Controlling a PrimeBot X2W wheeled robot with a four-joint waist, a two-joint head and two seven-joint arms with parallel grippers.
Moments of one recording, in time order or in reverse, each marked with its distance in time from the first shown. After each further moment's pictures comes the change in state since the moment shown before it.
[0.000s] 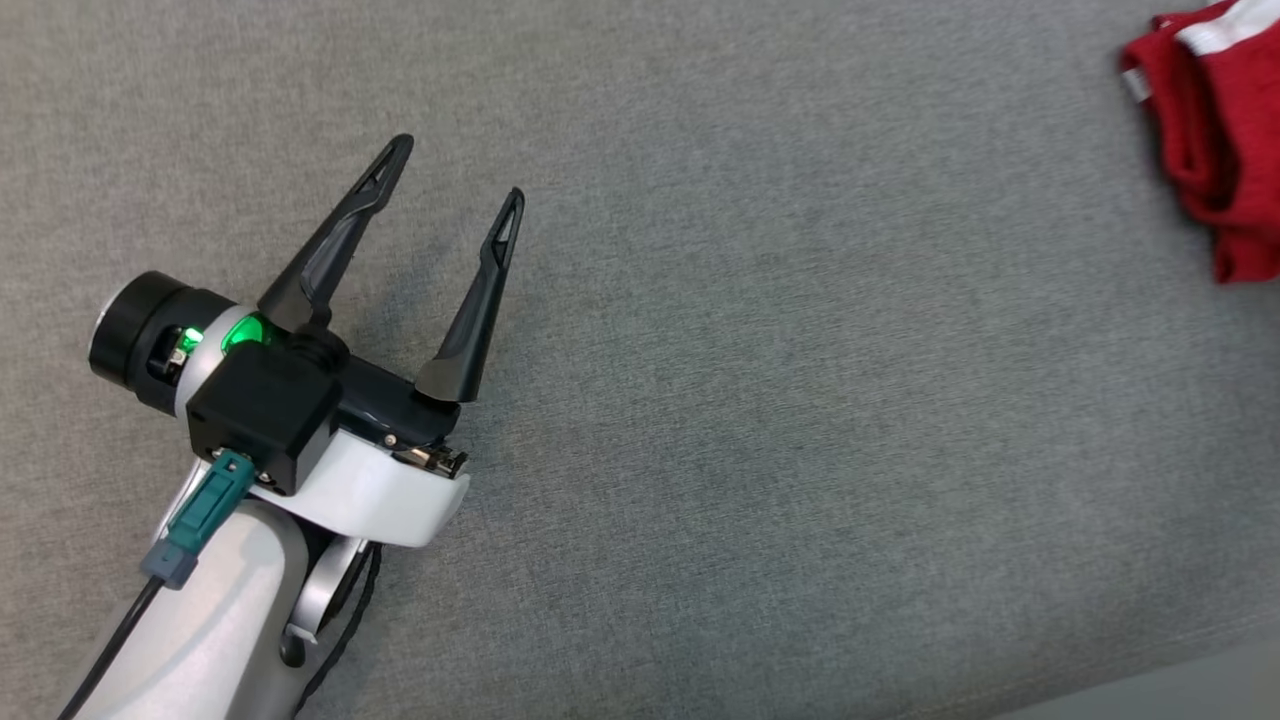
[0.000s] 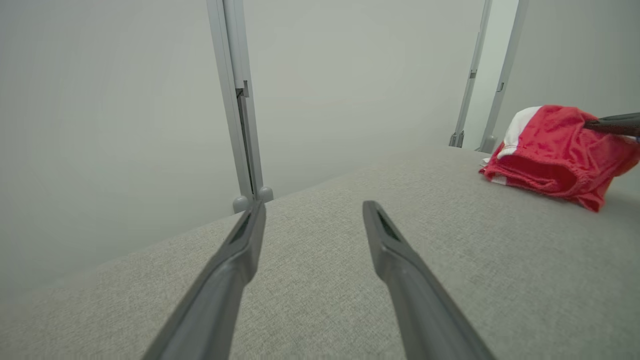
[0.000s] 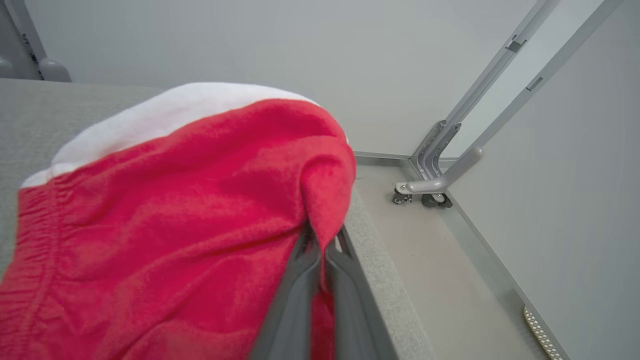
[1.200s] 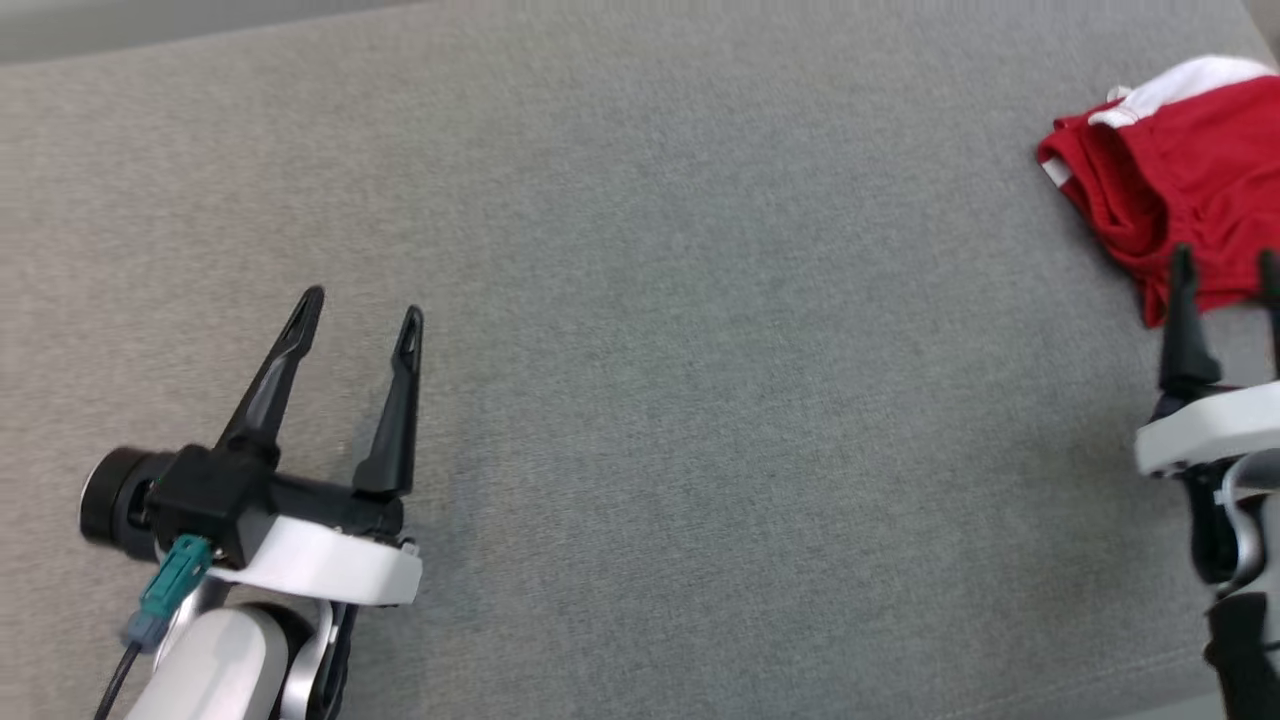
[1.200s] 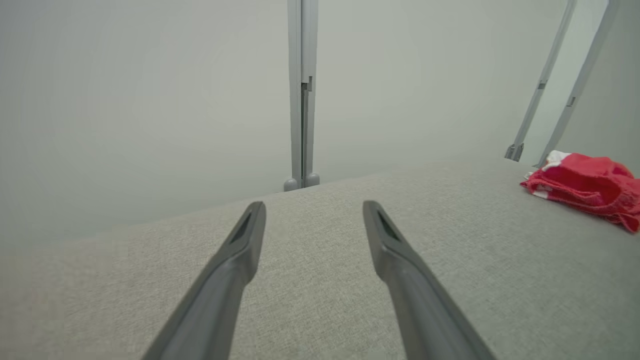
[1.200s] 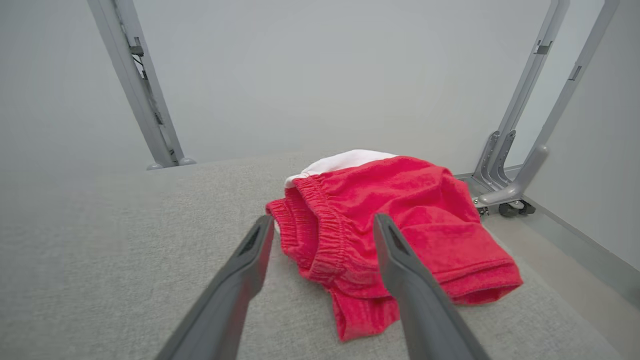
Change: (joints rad) left arm 0.199 -0.010 0.068 0.096 -0.099 0.104 -0.075; right arm 0.325 0.356 -0.219 -0.287 -0.130 0.000 -0.106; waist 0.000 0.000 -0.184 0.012
